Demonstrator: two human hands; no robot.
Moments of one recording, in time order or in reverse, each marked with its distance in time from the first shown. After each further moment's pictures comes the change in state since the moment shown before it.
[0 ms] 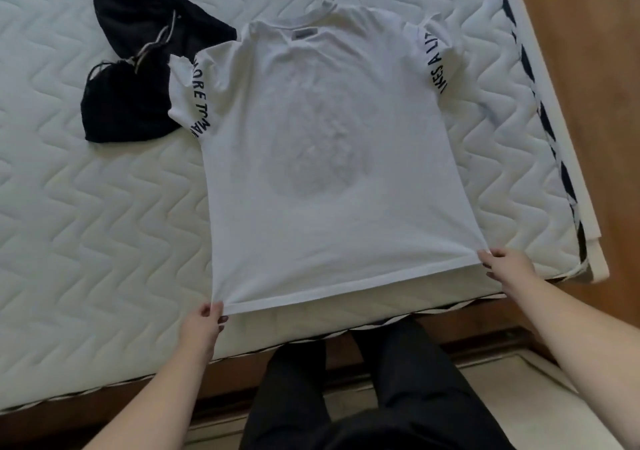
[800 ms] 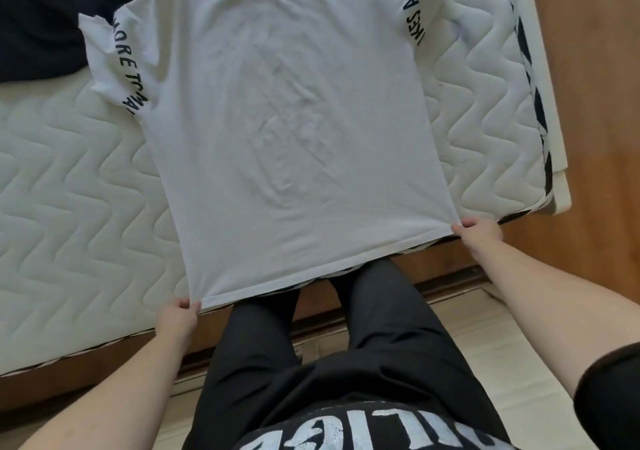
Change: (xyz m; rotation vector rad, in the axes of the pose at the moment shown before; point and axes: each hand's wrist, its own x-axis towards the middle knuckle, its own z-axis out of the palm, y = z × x) left_hand -0.005 -0.077 0.010 0.576 0.029 -0.052; right_hand -0.019 0.062 -0.010 -0.285 0.098 0.034
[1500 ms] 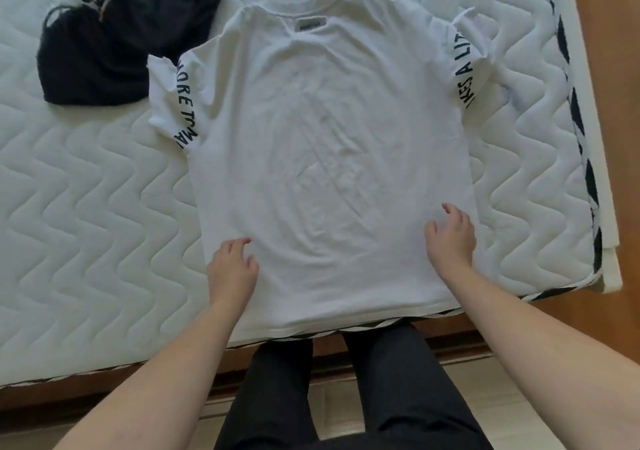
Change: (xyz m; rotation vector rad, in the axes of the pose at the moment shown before) left_hand -0.005 0.155 -0.001 0.223 0.256 0.656; right_hand -0.044 -0.149 0.065 -0.151 0.176 -0.508
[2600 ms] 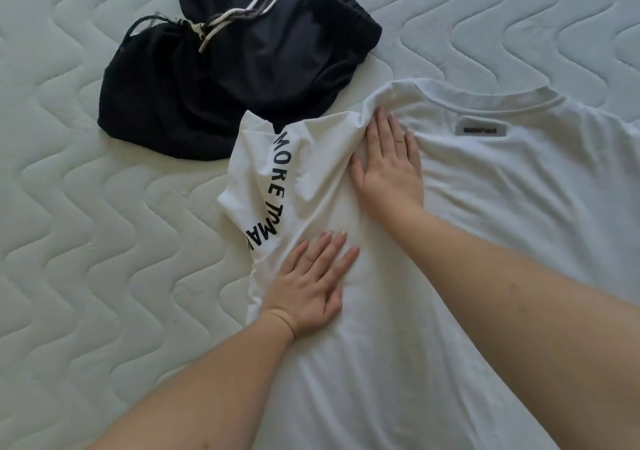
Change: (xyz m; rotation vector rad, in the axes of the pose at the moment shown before) left_hand 0.227 0.008 0.005 0.300 0.251 0.593; right_hand 0.160 -0.406 0.193 -0.434 0.015 -0.887
